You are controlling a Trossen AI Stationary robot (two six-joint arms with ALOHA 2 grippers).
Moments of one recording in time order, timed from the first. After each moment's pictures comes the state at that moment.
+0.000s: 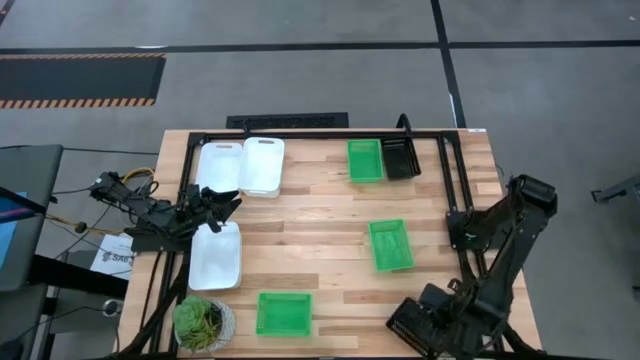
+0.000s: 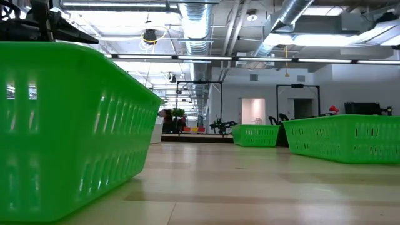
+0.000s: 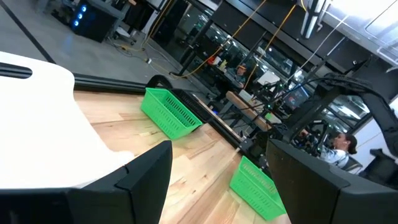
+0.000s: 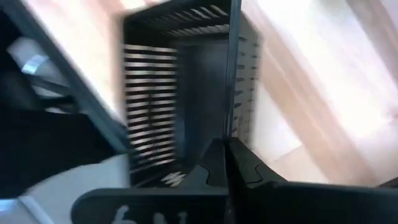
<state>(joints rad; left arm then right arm) -0.49 0.01 0.04 -0.01 -0.97 -0.66 1.06 1.58 1.19 -0.98 0.16 1.72</state>
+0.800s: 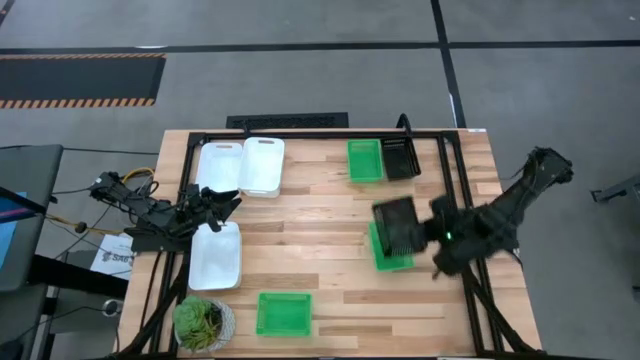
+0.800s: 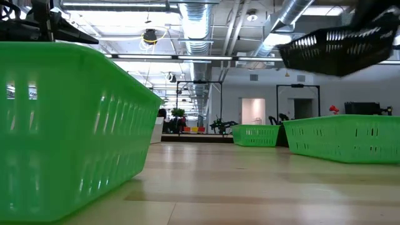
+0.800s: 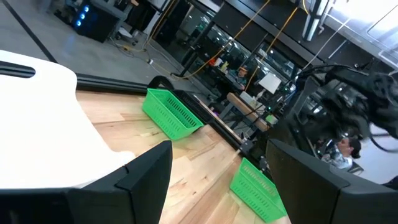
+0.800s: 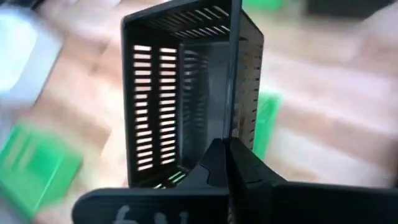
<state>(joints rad) -0.49 0.01 0.04 -0.01 -0.98 -0.67 0.66 1.18 1.20 -1.43 0.63 1.85</state>
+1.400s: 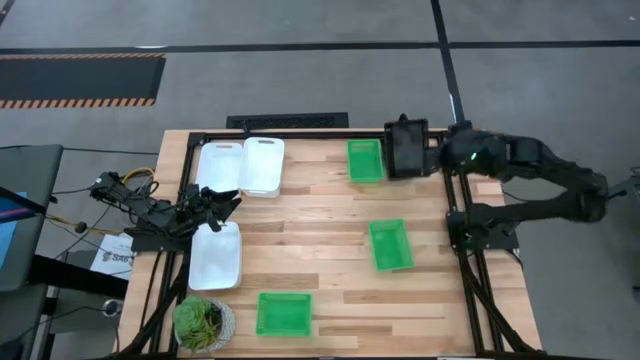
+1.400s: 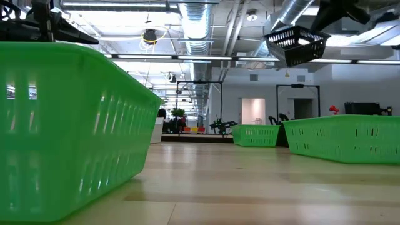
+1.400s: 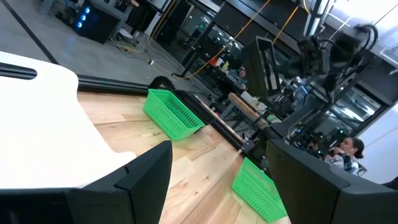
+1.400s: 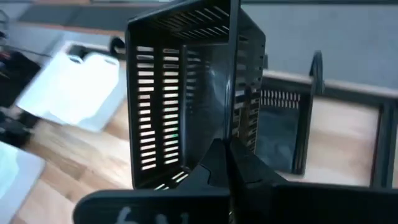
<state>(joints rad) -0.49 0.01 0.04 -0.01 -0.98 -0.66 -0.24 0.84 1.20 -1.08 0.50 0.80</state>
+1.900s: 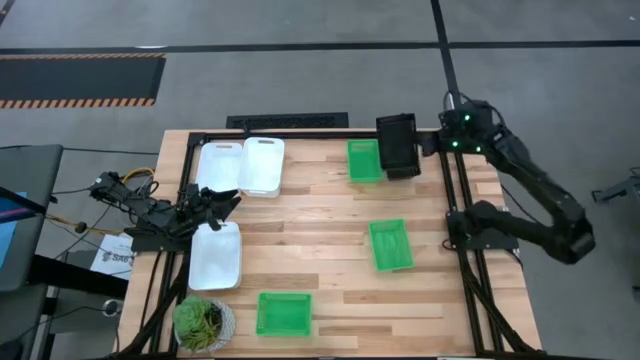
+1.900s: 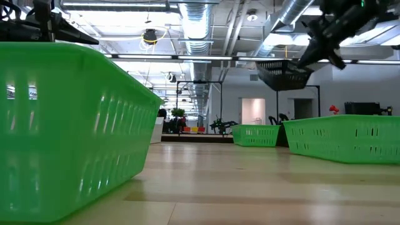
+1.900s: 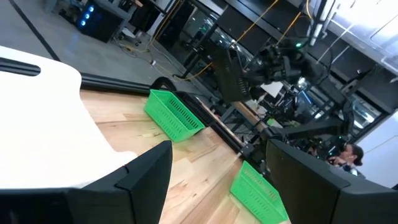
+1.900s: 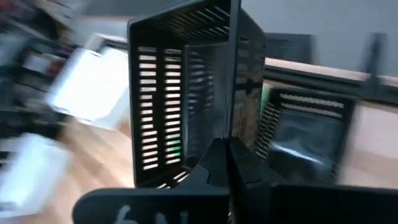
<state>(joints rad) -0.49 0.01 0.04 -0.01 -1.00 -0.69 -1.03 0.84 0.84 -0.61 -0.39 0.39</state>
